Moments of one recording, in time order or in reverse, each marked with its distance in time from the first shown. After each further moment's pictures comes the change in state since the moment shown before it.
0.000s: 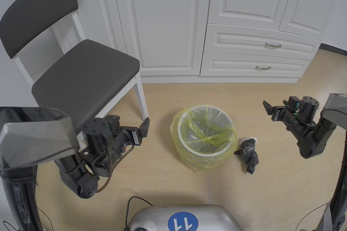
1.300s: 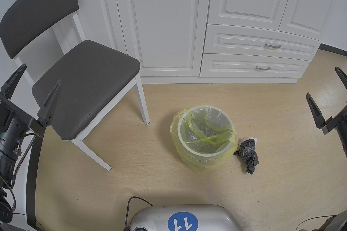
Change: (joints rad) left arm 0.187 -1.004 0.399 0.099 -0.223 0.540; right arm 0.216 -0.991 0.634 -0.127 0.041 -0.760
